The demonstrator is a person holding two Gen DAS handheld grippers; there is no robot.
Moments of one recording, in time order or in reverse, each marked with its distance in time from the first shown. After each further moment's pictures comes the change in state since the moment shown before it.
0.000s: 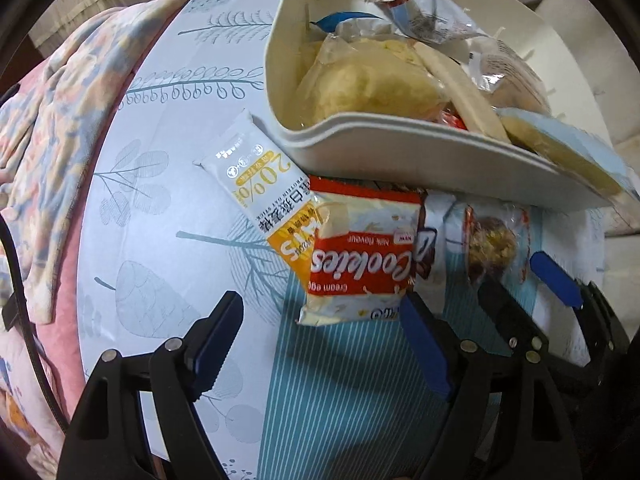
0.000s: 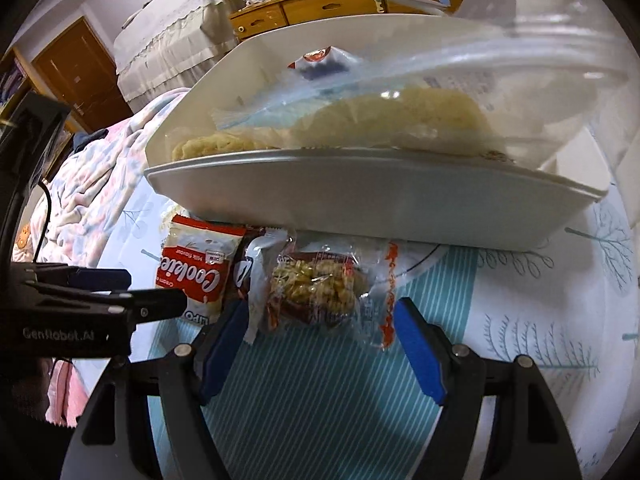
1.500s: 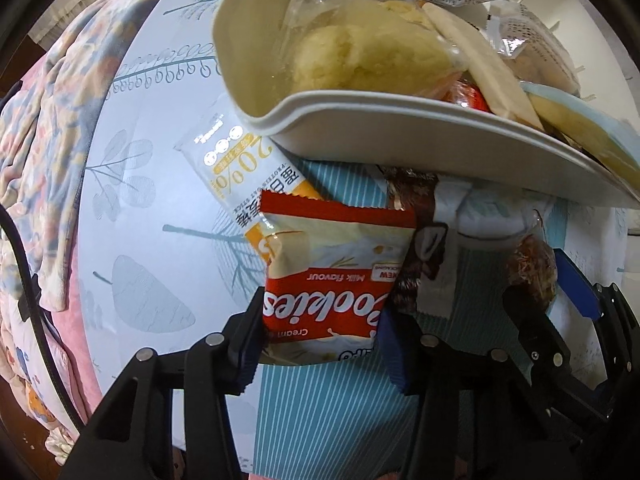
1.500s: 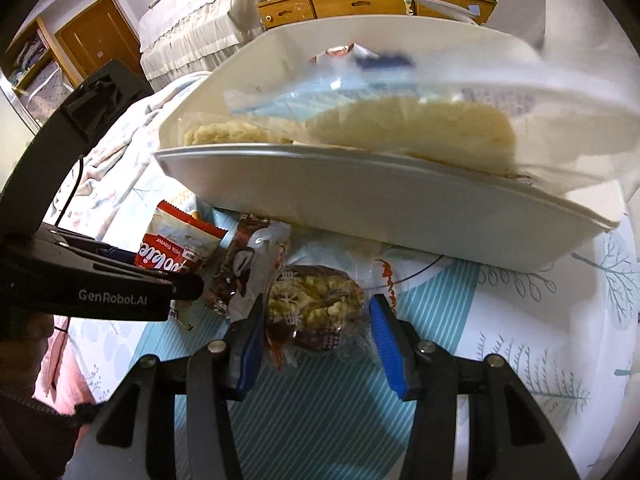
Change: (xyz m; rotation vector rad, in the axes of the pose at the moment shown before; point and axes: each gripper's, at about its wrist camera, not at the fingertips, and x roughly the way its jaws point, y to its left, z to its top) left arm 0.016 -0.016 0.012 0.003 0.123 0.074; right arm 0.002 -0.013 0.022 -0.103 0.016 0.042
